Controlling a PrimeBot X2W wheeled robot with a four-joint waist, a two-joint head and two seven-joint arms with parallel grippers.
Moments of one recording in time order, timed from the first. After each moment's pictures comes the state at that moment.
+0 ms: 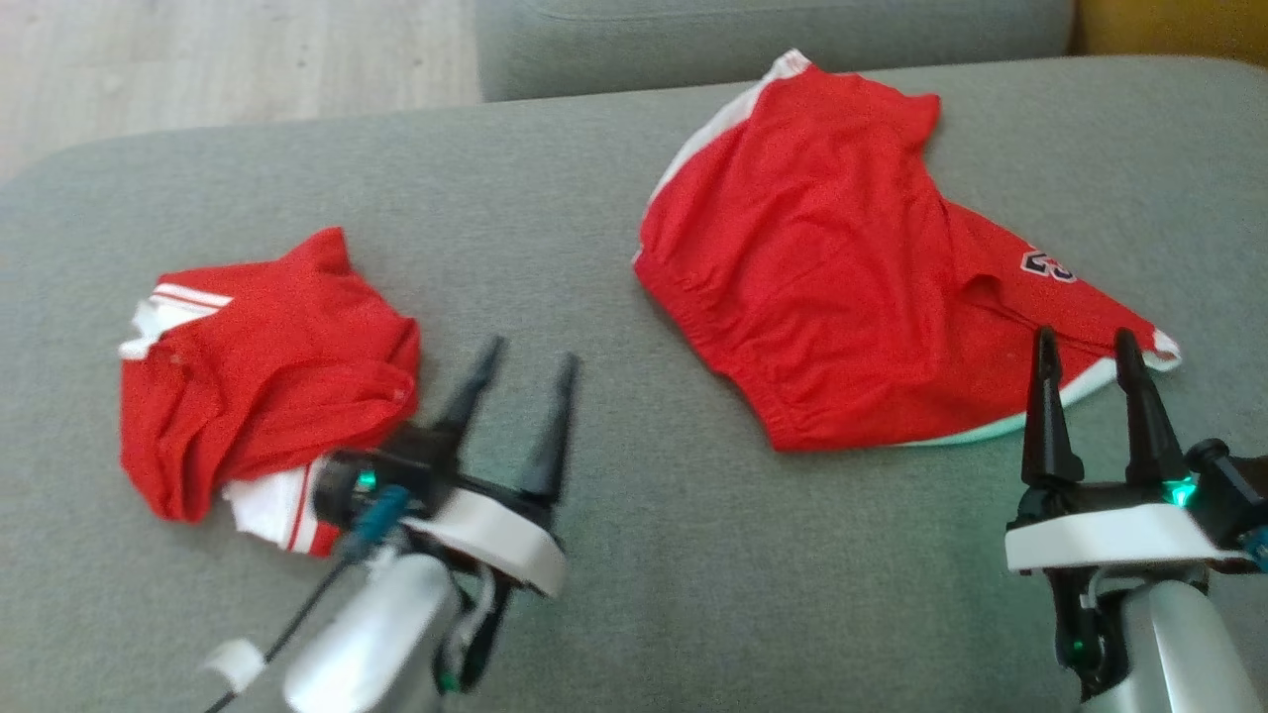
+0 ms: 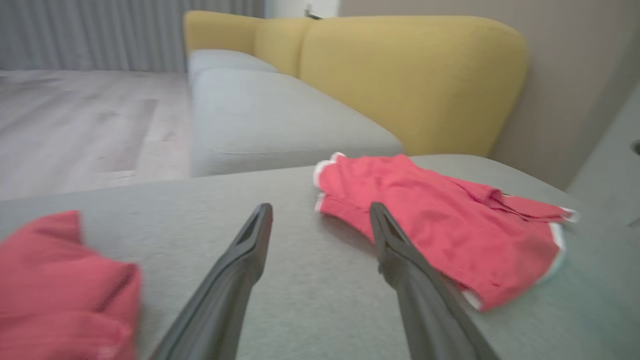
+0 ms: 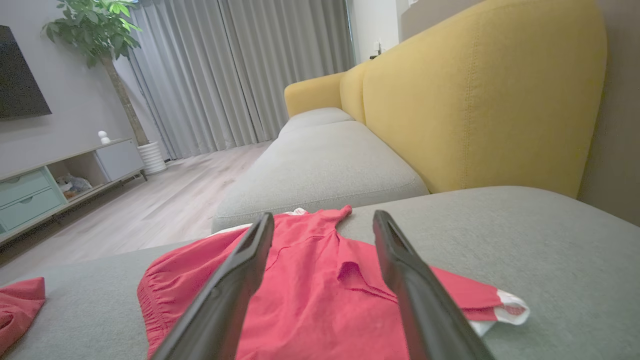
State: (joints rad) left arm -0.40 0.21 -0.71 0.38 -0.57 0.10 -0.23; right arm -0.09 -0.05 -0.05 0.19 0.22 0.12 -0.25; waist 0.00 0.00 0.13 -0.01
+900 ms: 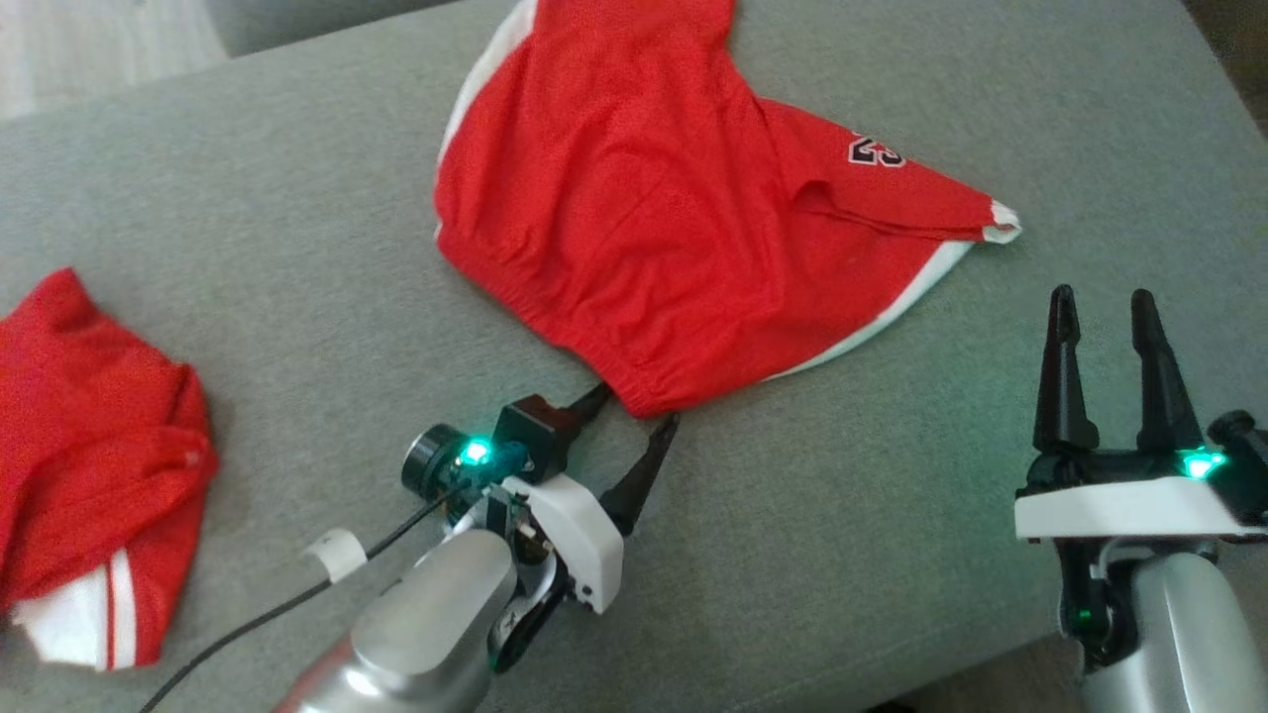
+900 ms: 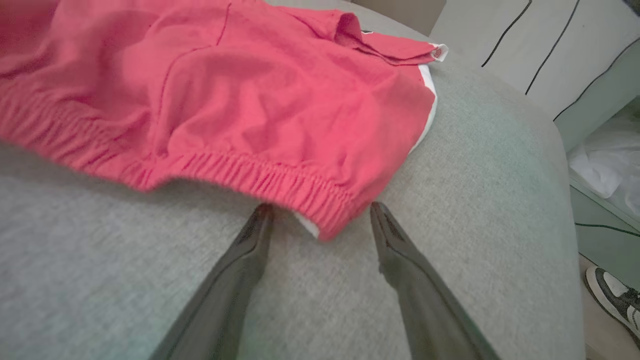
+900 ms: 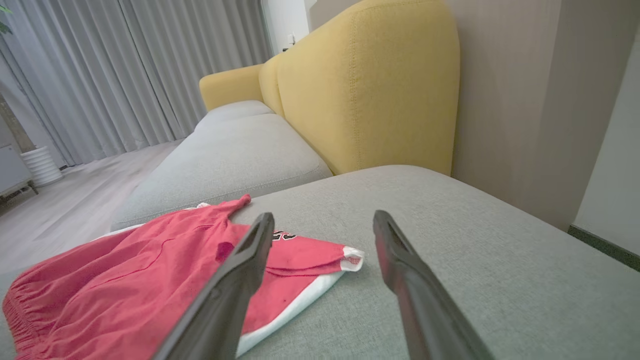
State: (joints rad) left arm -0.53 0.13 -0.89 0.58 -0.57 -0.06 -0.02; right arm -0.12 -0.04 -0.05 0.16 0.26 0.12 -0.25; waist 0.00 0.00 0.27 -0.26
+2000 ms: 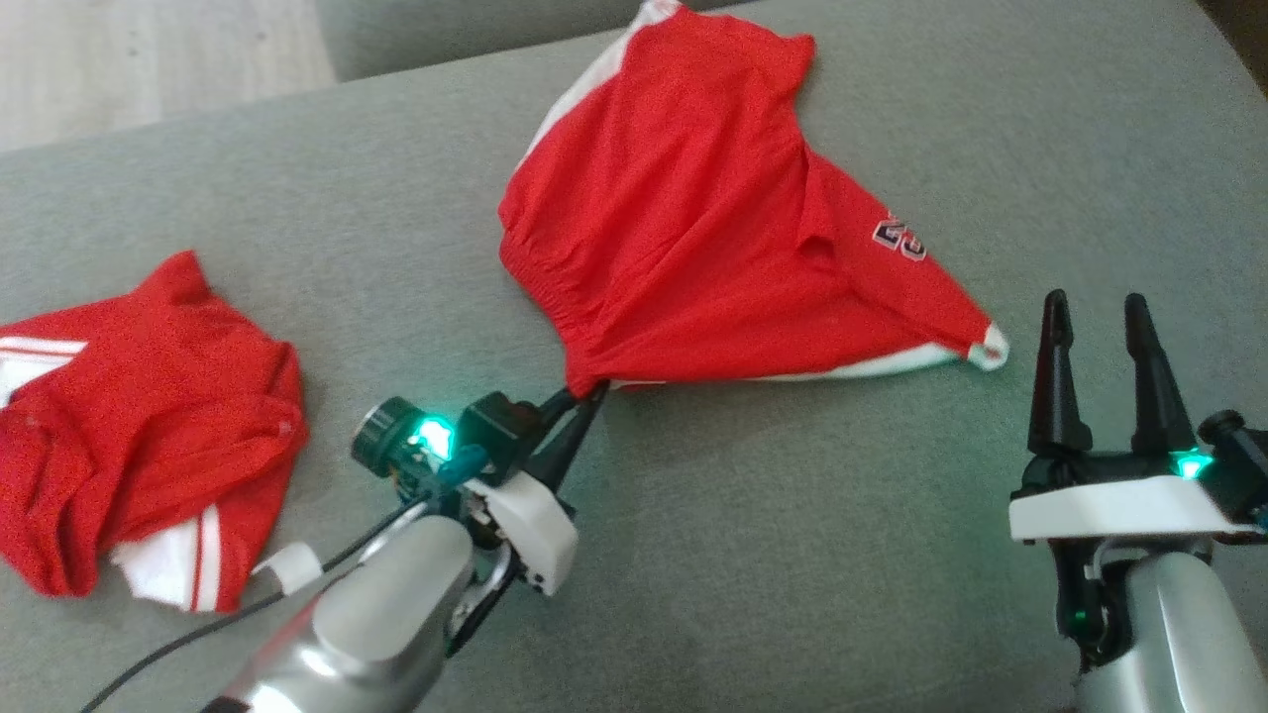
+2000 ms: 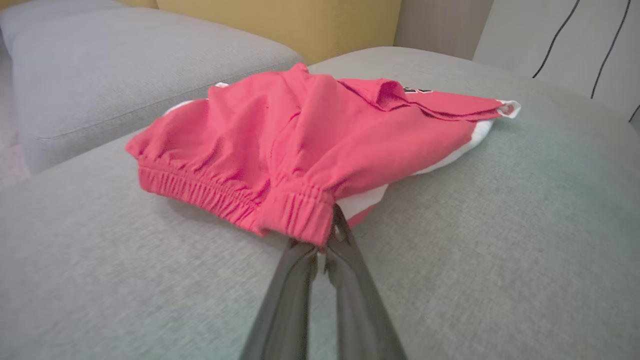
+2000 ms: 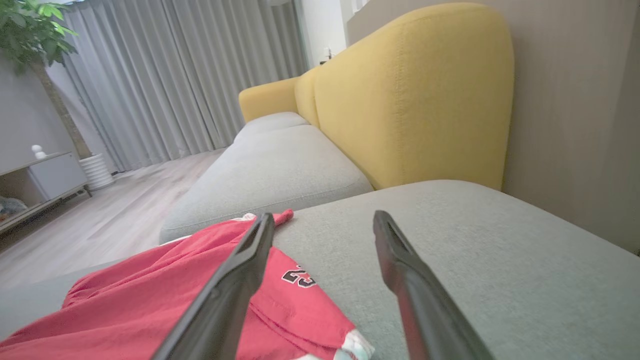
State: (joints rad) left arm -0.58 0.20 -0.94 0.62 -0.50 -0.03 -0.15; right arm -0.13 -0.04 -0.05 0.18 0.25 0.12 -0.25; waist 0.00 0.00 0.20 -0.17
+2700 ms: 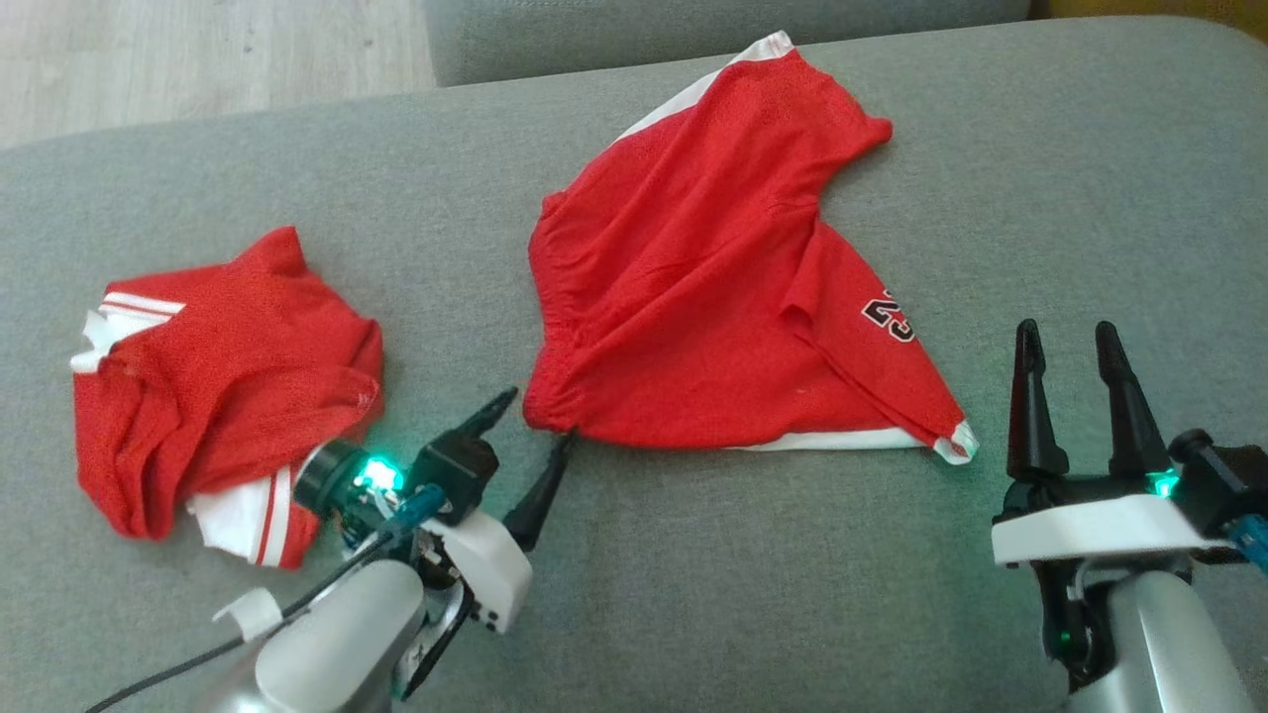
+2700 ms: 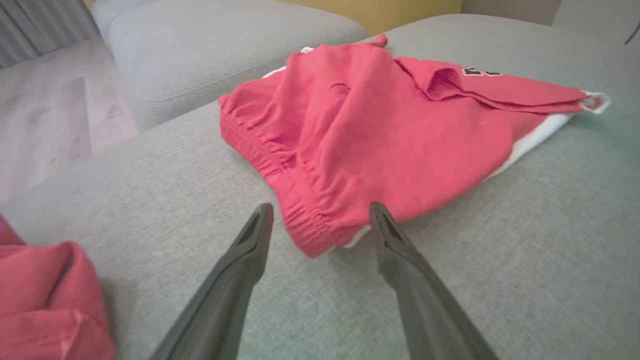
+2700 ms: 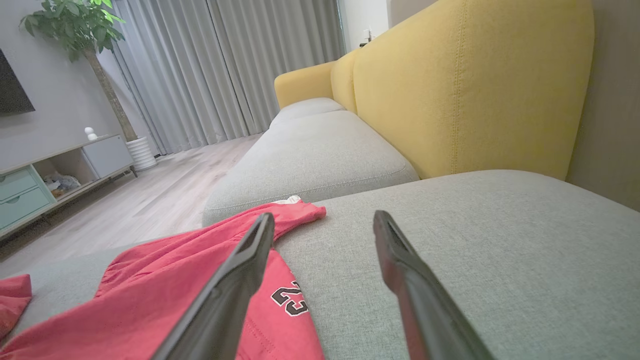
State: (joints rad) left arm -0.50 0.33 -0.94 0.47 -0.49 0.05 -0.08; right arm -0.11 -0.04 -0.02 0.21 0.24 0.12 -0.25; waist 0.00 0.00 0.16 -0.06
